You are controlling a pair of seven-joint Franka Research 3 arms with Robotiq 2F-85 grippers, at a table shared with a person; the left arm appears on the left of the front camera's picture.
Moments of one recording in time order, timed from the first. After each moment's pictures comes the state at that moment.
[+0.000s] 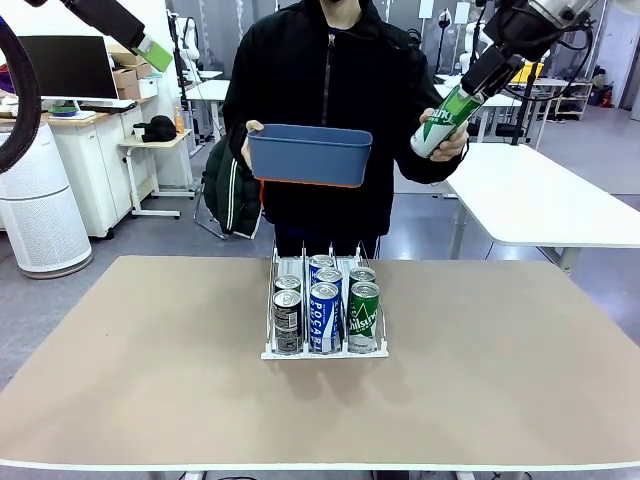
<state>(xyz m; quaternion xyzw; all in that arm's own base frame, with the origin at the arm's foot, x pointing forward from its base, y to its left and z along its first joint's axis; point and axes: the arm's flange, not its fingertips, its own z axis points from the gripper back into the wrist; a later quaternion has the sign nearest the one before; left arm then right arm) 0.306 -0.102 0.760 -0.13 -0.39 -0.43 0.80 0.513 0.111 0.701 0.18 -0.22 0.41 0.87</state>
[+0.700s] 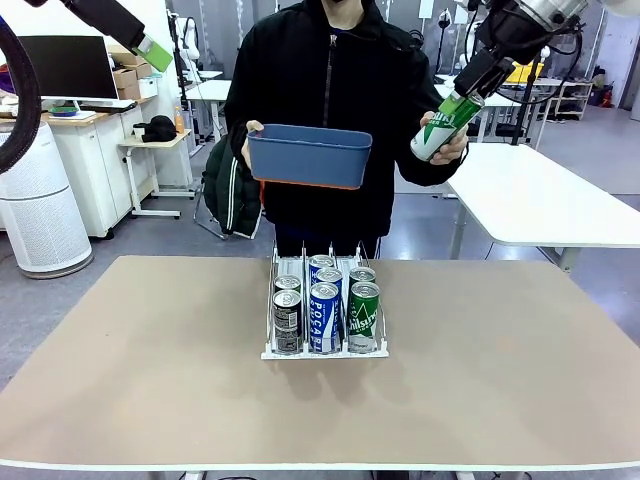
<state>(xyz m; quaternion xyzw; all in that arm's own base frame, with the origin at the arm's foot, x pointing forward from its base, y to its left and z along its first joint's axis) 0.306 -0.102 0.760 -0.13 -0.39 -0.43 0.80 0.523 0.119 0.697 0.19 -0.21 0.41 0.87</state>
